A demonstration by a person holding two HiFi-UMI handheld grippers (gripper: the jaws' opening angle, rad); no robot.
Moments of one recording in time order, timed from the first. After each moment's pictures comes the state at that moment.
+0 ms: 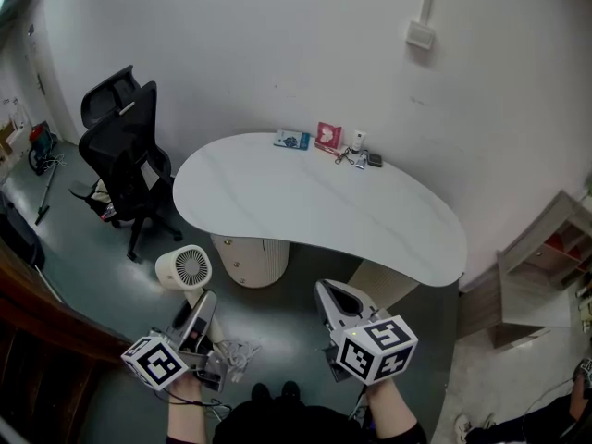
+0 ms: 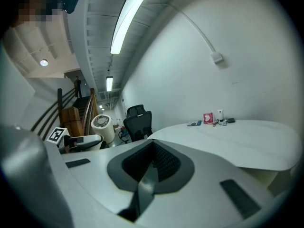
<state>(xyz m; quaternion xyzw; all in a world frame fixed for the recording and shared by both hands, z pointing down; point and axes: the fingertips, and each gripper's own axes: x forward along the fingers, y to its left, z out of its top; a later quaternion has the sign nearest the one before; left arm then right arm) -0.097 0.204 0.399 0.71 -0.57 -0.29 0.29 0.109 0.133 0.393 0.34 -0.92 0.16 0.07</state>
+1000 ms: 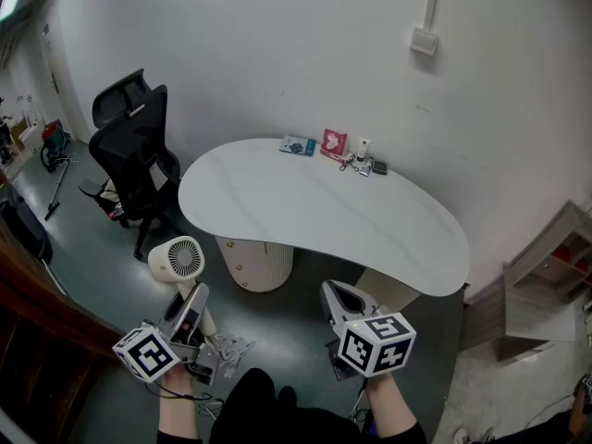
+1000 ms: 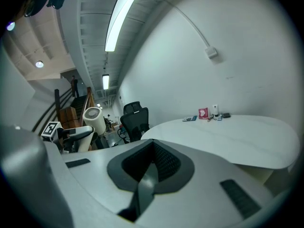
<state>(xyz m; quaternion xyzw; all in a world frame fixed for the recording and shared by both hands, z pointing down) -0.092 0.203 0.379 0.71 -0.59 -0.29 0.26 0.137 0.113 0.411 0.35 -0.92 0.19 0.09</state>
